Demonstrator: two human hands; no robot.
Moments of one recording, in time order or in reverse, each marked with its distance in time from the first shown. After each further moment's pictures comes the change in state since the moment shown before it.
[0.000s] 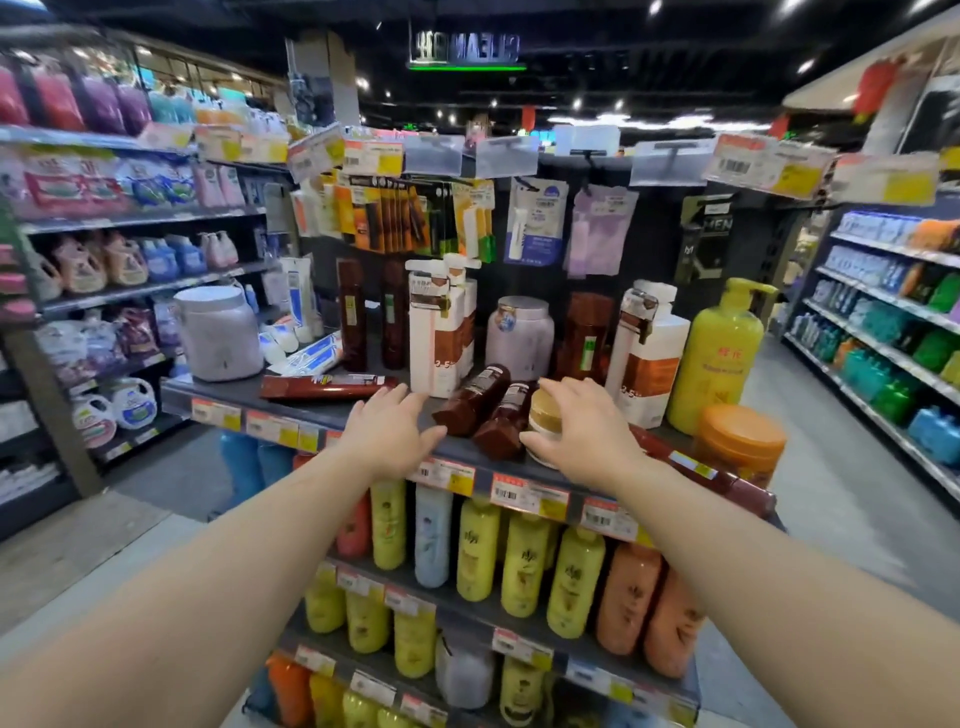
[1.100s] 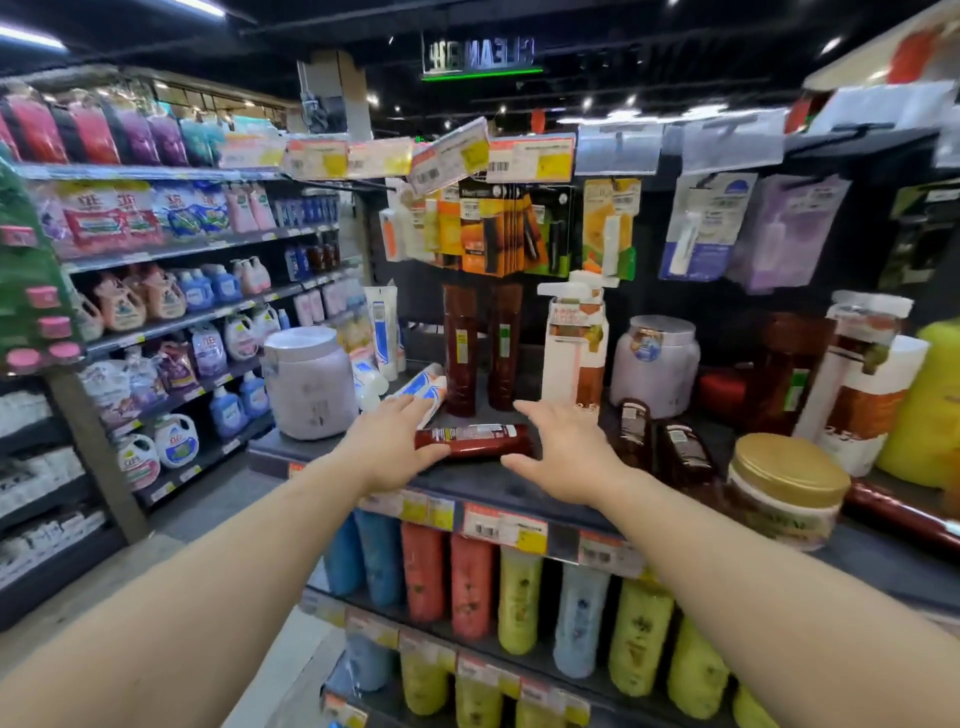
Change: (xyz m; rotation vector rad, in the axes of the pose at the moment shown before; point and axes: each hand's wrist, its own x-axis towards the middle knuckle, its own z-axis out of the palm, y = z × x) left_hand 0.093 -0.204 -0.023 0.028 0.025 0.119; right_hand 0.138 -0.160 0.107 0.064 -0.144 -0.026
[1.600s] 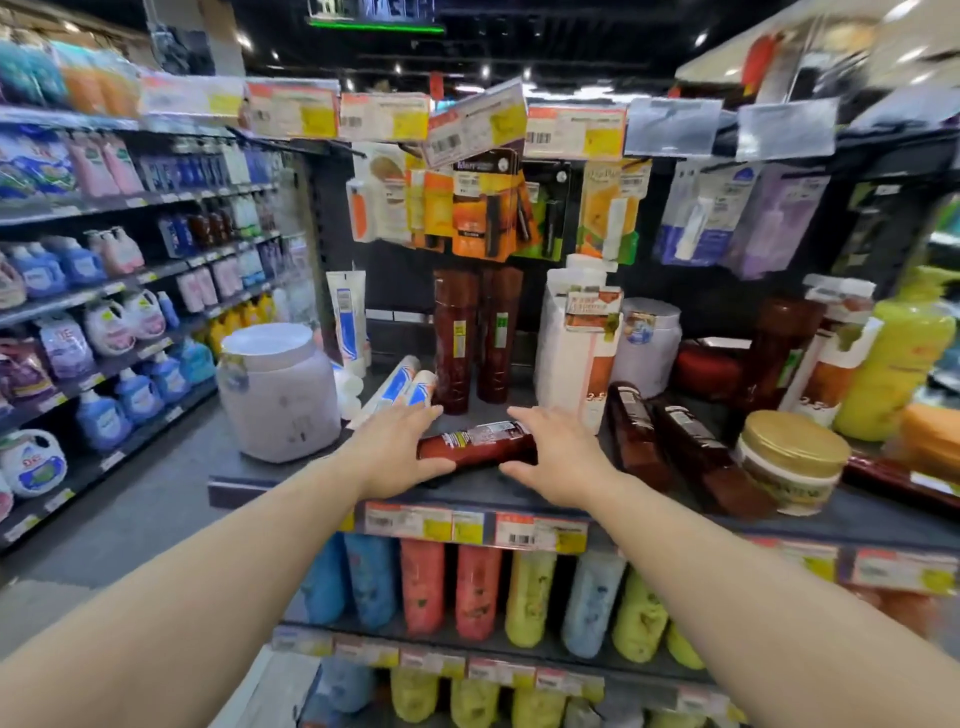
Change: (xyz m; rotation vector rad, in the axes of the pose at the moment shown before) left_hand 0.042 -0.054 0.017 -0.114 -0.140 0.287; right_hand 0.032 -0.031 0.043 -0.105 -0.026 0.231
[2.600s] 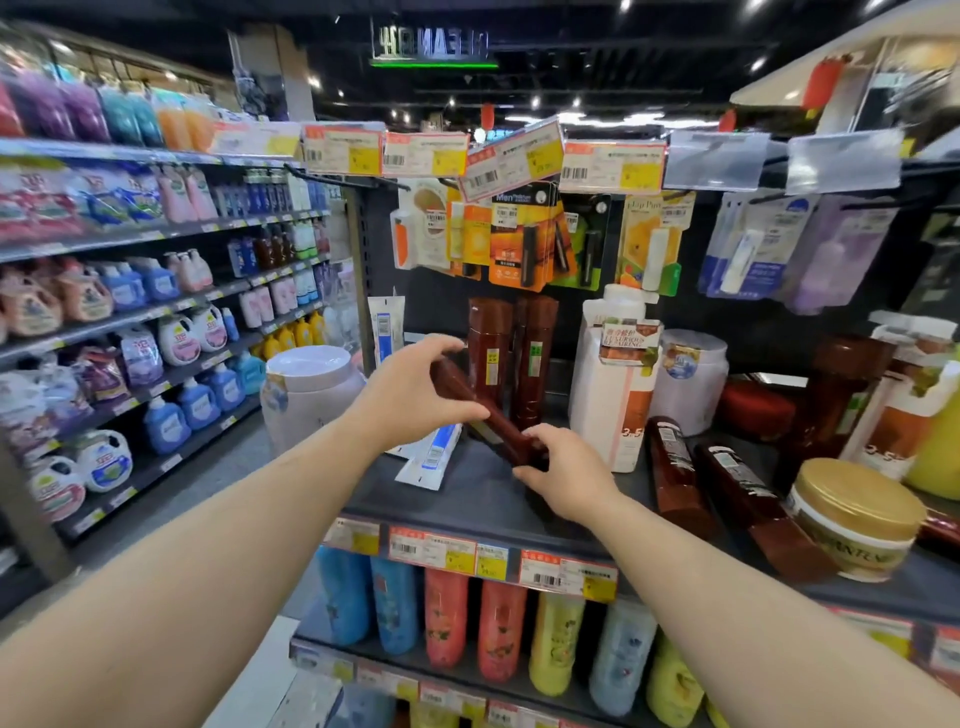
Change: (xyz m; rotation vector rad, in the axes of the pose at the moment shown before) left_hand 0.010 0.011 -0.067 -0.405 0.456 0.013; right_hand 0.031 -0.009 0.008 0.342 0.061 0.000
